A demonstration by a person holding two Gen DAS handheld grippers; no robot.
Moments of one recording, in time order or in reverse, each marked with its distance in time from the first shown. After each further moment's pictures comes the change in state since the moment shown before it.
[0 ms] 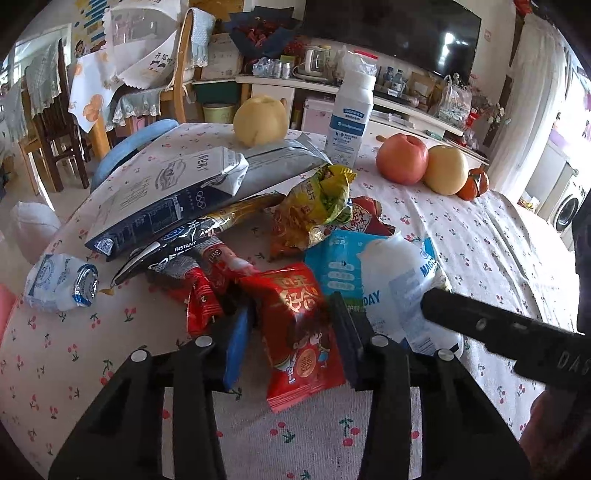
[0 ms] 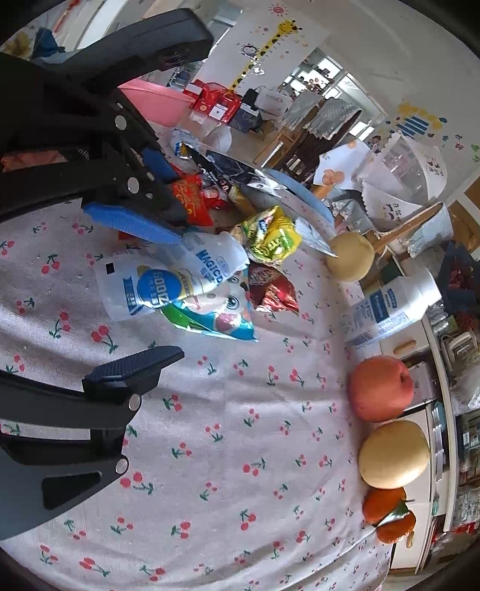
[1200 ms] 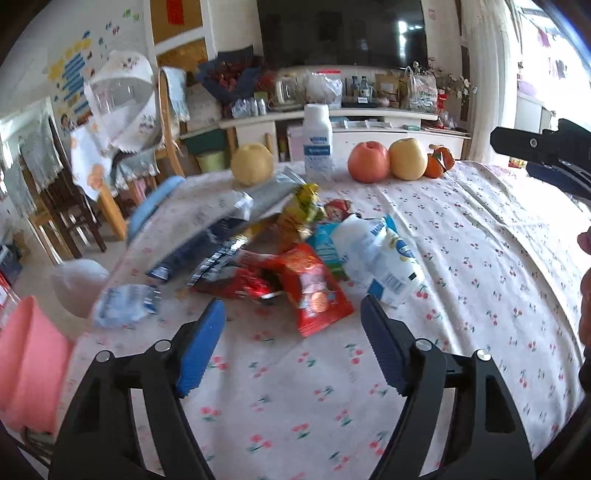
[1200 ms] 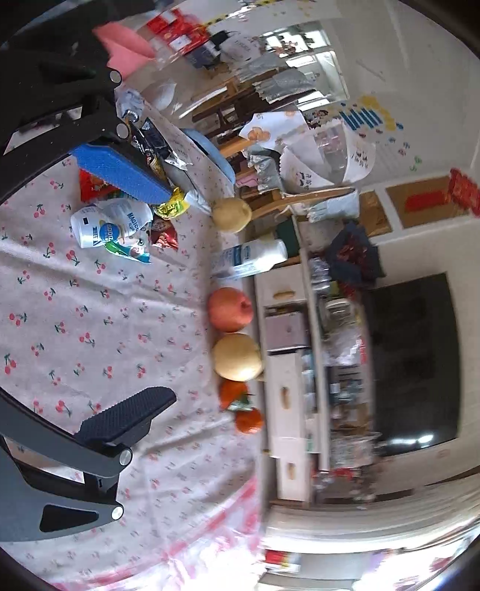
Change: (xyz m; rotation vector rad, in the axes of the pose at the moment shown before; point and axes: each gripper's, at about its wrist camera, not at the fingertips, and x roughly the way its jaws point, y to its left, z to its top) left arm -0.071 -0.015 -0.035 0.225 -0.117 0.063; right arm -0.108 0.005 -0.010 -0.098 -0.438 -0.269
